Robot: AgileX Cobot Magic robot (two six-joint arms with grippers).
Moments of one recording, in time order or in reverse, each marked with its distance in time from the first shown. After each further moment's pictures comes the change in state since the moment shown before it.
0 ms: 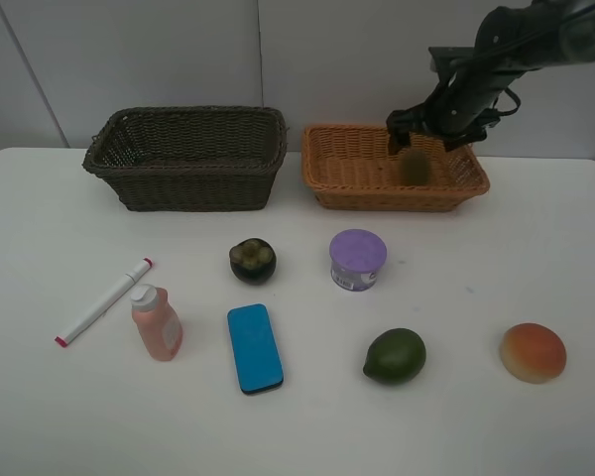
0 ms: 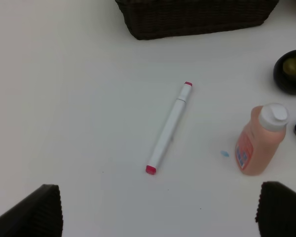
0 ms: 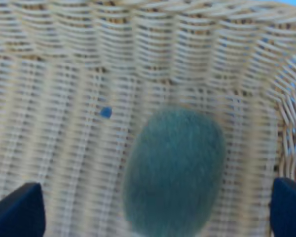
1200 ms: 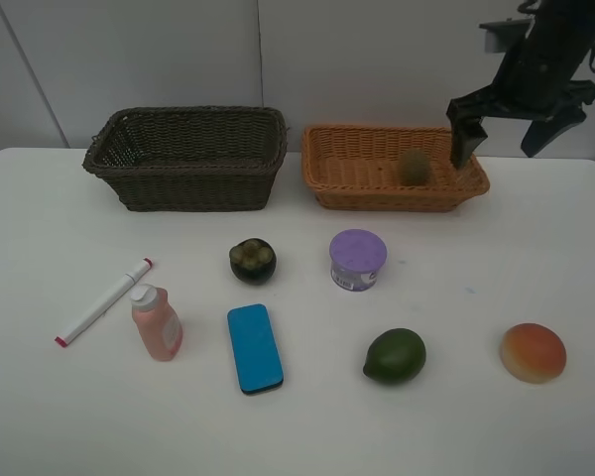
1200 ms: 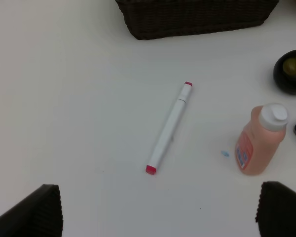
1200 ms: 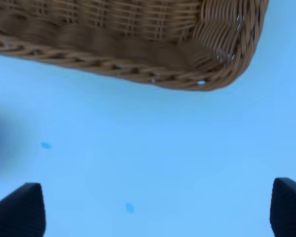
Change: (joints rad) left arm 0.000 0.000 0.000 0.000 0.000 0.000; right arm 0.000 -0.328 0.150 -0.087 0.509 -0.001
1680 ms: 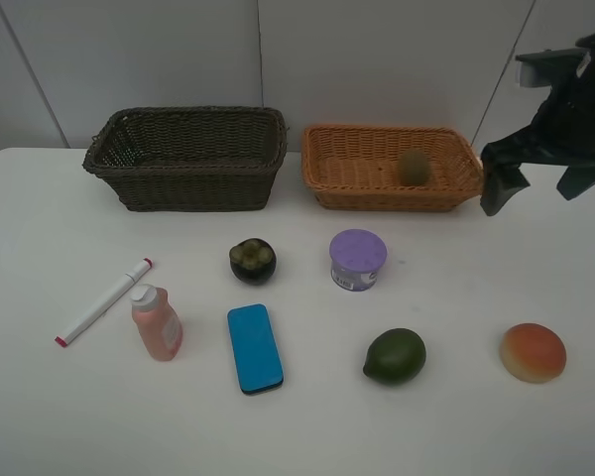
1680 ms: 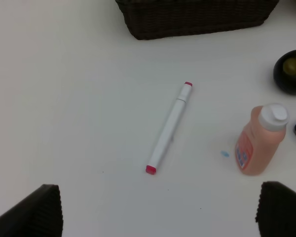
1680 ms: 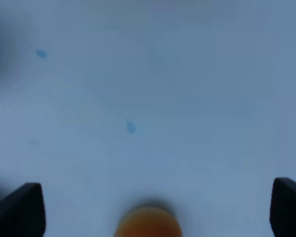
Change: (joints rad) left arm 0.000 0.000 0.000 0.000 0.000 0.000; right arm 0.000 -0.246 0.332 0.001 -0.067 0.000
